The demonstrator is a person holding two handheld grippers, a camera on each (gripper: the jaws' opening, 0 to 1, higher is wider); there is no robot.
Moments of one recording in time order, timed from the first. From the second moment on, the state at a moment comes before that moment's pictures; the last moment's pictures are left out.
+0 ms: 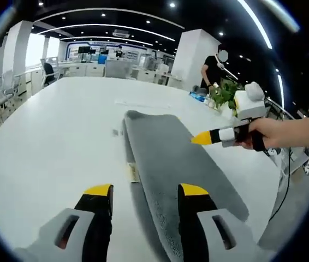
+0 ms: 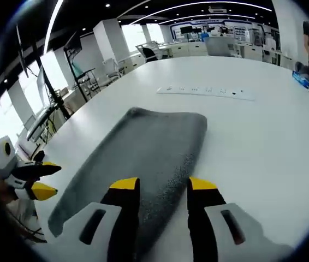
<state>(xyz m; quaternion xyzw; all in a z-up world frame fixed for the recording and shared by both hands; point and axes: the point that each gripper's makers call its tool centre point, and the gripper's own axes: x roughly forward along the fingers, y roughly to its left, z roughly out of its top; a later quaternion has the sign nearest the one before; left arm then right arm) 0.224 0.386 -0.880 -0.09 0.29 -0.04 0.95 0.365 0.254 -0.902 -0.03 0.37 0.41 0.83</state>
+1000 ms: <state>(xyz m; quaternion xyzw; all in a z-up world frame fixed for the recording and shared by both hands) 0.261 0.395 -0.908 -0.10 0.32 -0.03 0.94 0.329 0.229 -0.915 0.00 0.39 0.39 0.83</state>
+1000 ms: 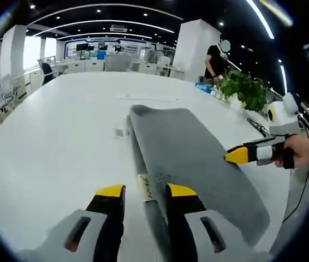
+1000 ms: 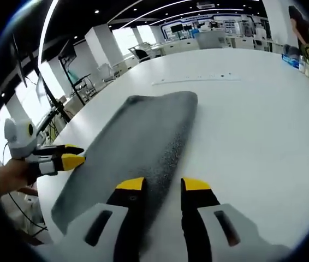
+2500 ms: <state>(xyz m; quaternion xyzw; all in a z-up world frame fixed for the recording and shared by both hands) 0.279 0.305 -0.916 -0.01 0.34 -0.13 0.93 0.337 0.158 -0.920 0.02 0.38 0.33 0.87</state>
